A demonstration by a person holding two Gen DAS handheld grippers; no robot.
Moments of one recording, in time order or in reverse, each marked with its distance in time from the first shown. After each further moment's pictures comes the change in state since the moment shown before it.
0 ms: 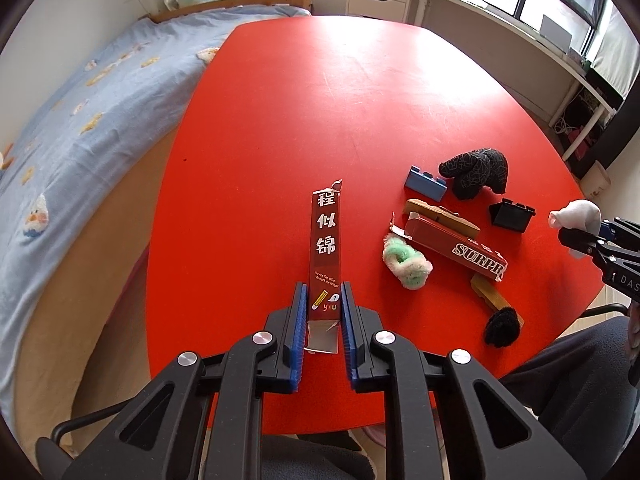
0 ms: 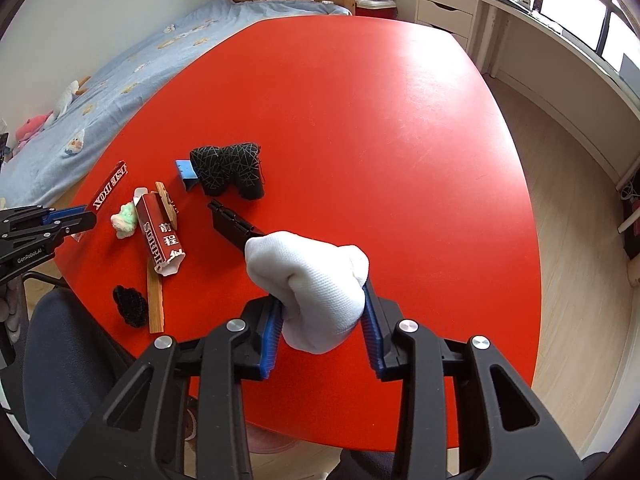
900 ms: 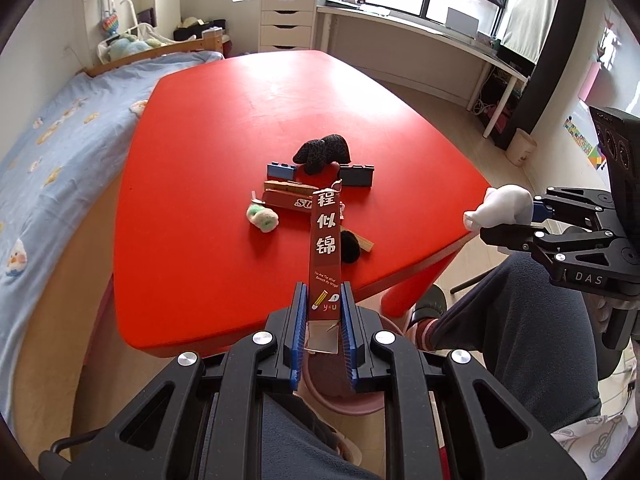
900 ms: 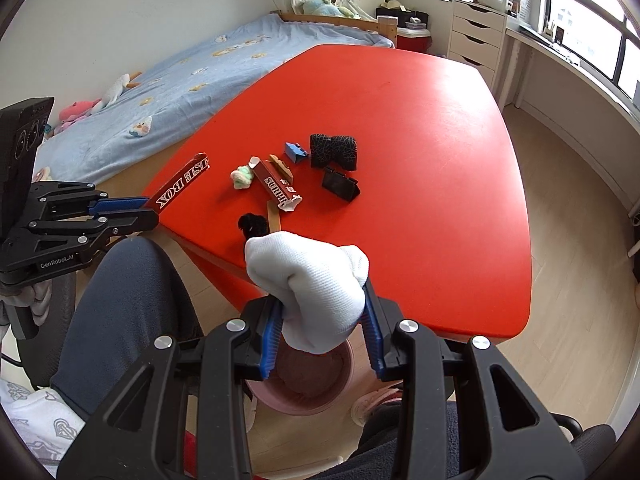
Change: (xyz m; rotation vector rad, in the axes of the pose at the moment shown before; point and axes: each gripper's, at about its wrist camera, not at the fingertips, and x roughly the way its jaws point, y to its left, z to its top) left arm -0.086 -0.059 -0.064 0.200 -0.094 -0.204; right arm -0.093 0.052 -0.070 -0.098 -0.061 0.100
